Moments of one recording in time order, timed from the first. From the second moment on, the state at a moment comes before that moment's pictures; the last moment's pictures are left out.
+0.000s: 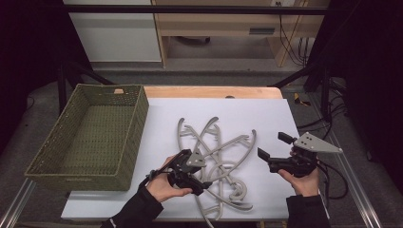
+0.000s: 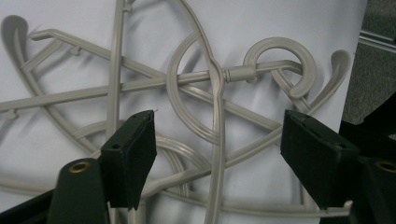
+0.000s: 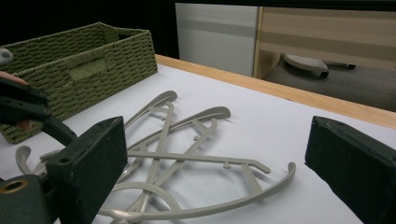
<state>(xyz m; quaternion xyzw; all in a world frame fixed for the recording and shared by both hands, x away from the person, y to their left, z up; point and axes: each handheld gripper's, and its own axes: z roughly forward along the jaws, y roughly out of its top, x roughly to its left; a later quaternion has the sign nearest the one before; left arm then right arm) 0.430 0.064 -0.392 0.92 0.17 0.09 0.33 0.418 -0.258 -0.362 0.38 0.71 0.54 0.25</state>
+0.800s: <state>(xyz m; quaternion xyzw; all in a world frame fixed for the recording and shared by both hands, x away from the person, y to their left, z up) 0.452 0.005 -0.431 0.96 0.15 0.07 0.23 0.419 -0.261 -0.362 0.38 0.71 0.55 0.24</state>
